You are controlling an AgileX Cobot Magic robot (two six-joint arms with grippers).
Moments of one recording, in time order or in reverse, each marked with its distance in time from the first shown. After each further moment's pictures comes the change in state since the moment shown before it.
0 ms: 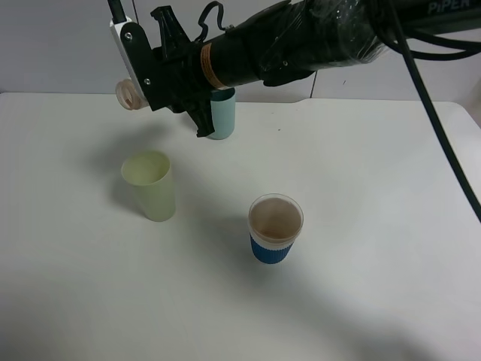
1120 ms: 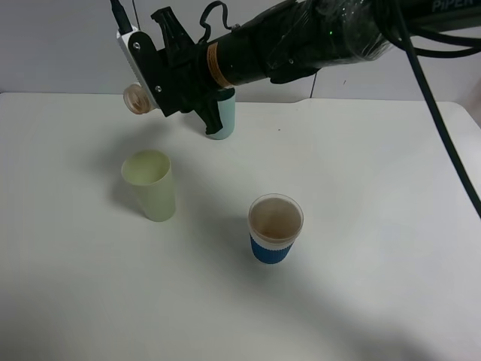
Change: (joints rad) left arm 0.000 0.000 0.000 0.000 0.000 0.000; right arm -0.027 0.001 0.000 -0.030 -0.049 -0.089
